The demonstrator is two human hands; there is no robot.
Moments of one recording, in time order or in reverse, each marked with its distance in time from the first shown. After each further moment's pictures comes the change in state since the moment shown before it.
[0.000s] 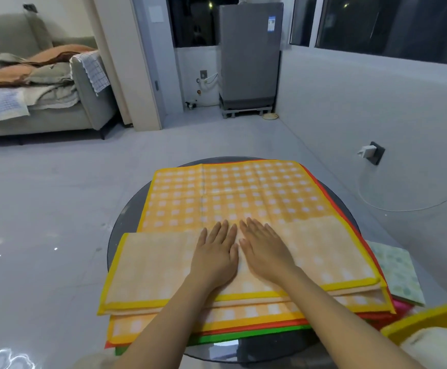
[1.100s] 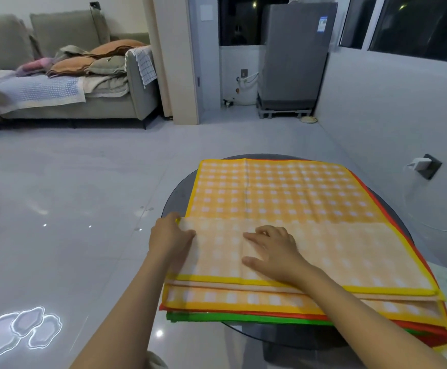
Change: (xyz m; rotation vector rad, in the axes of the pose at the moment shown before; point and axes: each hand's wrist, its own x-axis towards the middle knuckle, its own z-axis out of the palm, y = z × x) left_hand -0.064 -0.140 -0.059 -0.450 0.256 -0.663; right_hand -0.012 -0.070 -0.007 0.096 -0.115 -0.126
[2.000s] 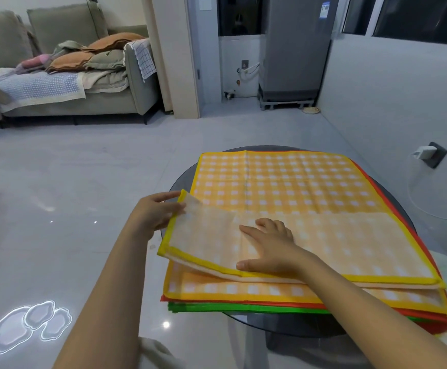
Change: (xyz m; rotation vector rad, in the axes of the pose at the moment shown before) left_hand 0.001 0.014 -0.055 -0.747 -0.234 -0.131; right_hand 0.000 -0.007 -0.003 -0.050 -0.174 0.012
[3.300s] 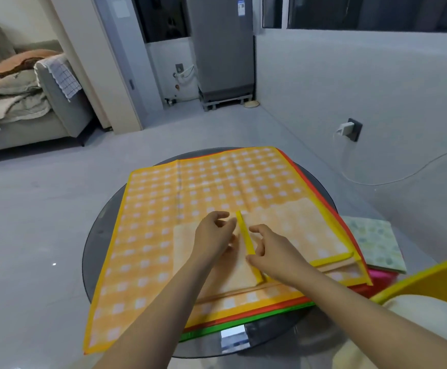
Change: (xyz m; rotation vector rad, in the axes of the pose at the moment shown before) left_hand -0.026 -0.021 0.239 0.310 -0.201 0.253; right_hand -0.073 0.086 -0.013 0.579 0.295 0.297
